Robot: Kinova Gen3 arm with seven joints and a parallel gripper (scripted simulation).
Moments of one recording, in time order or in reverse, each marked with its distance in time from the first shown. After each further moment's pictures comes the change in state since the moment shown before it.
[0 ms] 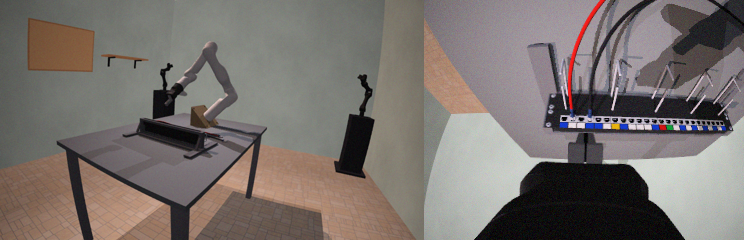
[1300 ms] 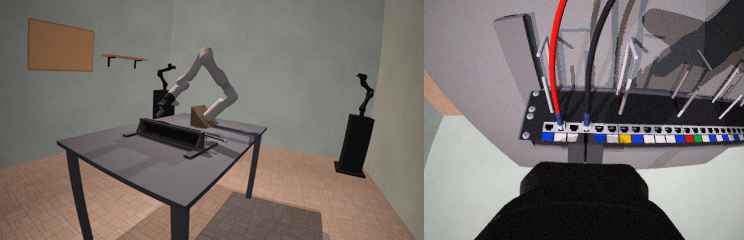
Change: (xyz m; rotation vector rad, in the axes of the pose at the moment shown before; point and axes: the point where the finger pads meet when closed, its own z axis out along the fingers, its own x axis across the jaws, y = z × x) arm 0.006 -0.006 0.114 0.014 0.012 -0.002
